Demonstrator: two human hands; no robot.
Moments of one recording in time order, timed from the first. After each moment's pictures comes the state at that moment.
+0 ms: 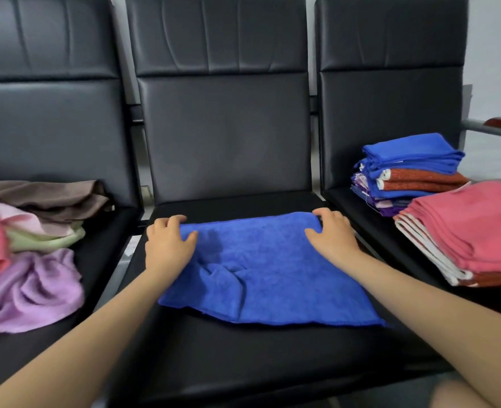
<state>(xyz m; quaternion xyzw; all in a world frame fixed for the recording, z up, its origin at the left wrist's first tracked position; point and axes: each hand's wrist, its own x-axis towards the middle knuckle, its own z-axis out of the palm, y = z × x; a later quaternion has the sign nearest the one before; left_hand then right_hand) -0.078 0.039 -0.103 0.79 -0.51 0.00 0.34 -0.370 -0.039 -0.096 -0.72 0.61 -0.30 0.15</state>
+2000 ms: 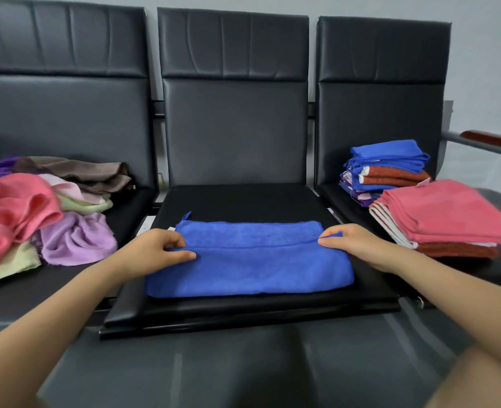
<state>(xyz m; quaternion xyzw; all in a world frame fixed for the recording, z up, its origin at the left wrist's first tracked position) -0.066 0.178 -0.079 0.67 -0.68 -0.14 0.26 -0.450 0.057 -0.072 -0.72 0.47 -0.27 0.43</state>
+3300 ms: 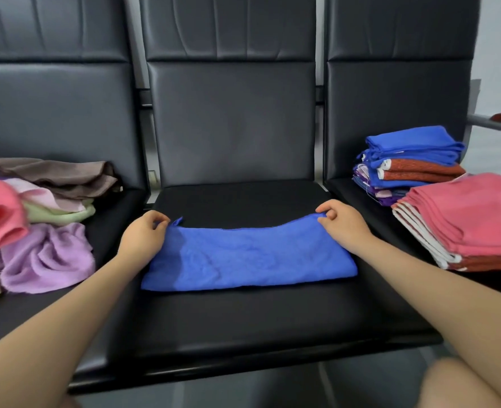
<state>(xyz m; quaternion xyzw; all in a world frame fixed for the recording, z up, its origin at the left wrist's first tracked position) -0.035 0.076 -0.107 0.79 -0.49 -0.05 0.37 -0.402 -0.046 -0.105 -0.74 0.56 -0.33 0.19</state>
